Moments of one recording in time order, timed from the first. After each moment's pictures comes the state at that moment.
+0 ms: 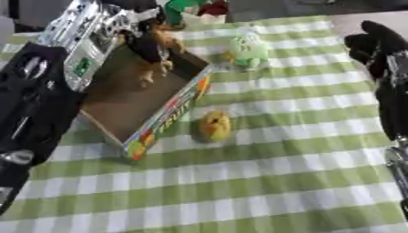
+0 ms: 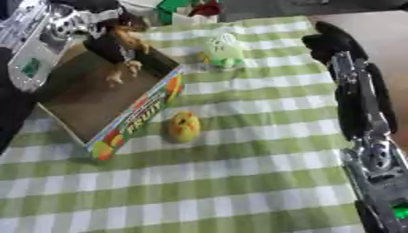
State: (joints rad) left arm -1.23 0.28 -0.36 -1.14 -1.04 0.19 -0.75; right arm -0.26 -0.39 0.01 -1.98 0.05 -0.04 -0.17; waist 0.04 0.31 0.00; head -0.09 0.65
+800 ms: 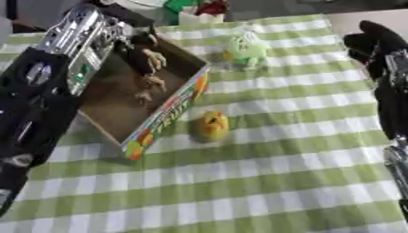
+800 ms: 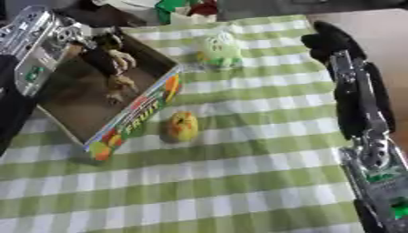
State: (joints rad) left arm -1.22 0.28 -0.35 -1.12 -1.14 0.17 -0.90; right arm -0.26 -0.39 0.01 -1.98 0.05 -0.04 -0.17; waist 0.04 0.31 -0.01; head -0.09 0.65
